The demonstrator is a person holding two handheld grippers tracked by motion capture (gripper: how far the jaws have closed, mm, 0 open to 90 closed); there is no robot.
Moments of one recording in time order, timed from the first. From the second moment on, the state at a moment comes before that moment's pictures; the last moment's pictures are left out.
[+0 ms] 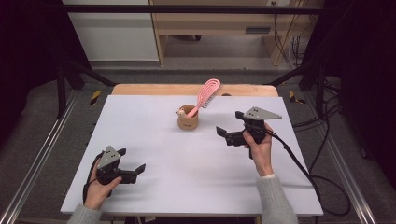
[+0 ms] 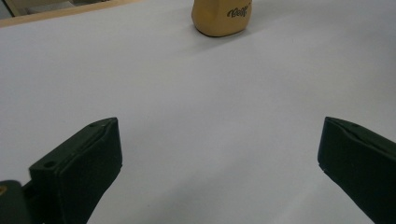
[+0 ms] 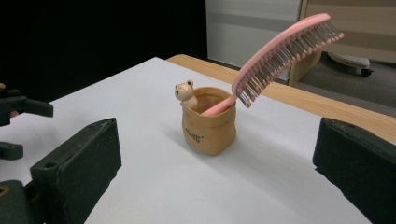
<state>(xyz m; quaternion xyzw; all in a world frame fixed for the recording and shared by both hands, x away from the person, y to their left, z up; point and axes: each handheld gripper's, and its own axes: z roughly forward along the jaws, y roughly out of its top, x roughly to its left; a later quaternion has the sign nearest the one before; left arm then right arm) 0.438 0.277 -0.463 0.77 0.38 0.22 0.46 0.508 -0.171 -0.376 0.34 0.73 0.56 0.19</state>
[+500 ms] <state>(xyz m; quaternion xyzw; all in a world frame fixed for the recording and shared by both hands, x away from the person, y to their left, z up) 0.438 0.277 -0.463 0.77 0.38 0.22 0.47 0.490 -0.197 -0.405 0.36 0.73 0.55 0.18</state>
